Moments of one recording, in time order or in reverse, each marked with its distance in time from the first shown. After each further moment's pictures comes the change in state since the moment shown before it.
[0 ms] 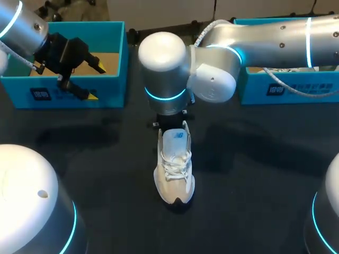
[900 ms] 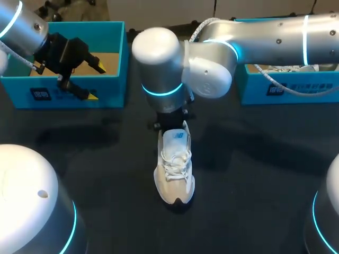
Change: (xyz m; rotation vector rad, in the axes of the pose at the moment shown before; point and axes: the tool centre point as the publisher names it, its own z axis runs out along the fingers) left arm 0.000 0.000 0.000 0.000 0.000 0.000; right arm -0.008 -0.019 -0.008 0.126 -0.043 -0.038
